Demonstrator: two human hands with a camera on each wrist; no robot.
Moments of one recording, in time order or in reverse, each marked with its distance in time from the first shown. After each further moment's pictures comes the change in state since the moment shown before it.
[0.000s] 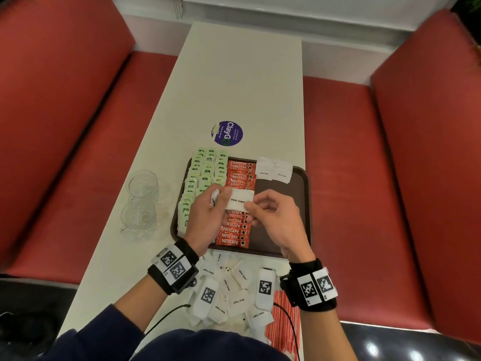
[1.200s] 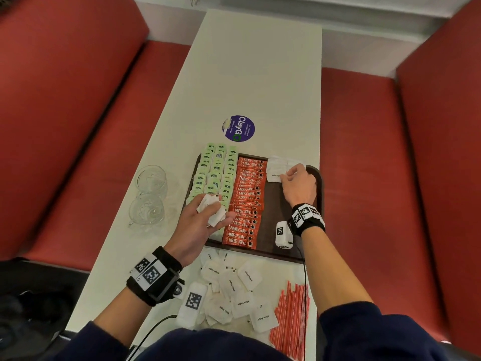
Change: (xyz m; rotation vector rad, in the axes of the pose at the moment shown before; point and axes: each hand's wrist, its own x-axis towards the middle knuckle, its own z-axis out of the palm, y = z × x) left_hand -0.007 -0.010 -0.034 -0.428 0.039 -0.352; right_hand 0.177 0.101 -0.030 -0.681 0.393 0.029
